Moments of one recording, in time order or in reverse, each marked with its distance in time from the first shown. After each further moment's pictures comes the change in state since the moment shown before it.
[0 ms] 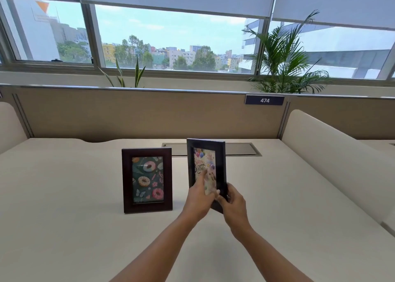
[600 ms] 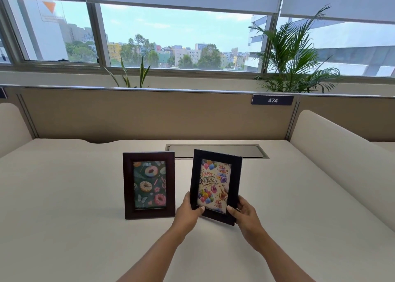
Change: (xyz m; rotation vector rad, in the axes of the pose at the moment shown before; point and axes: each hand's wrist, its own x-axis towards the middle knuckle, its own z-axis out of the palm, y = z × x) left_hand 0.019 -0.057 -0.018 0.024 0.050 -0.299; right_hand 0.029 0.060 -0.032 0.219 -0.173 0.214
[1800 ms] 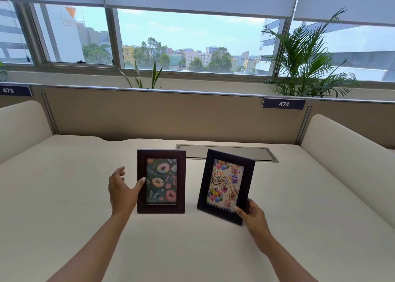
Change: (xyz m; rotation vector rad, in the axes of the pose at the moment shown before) left_hand 0.007 -0.031 -0.154 0.125 0.823 0.259; right_hand -0.001 0.003 0.002 -0.128 0.110 -0.006
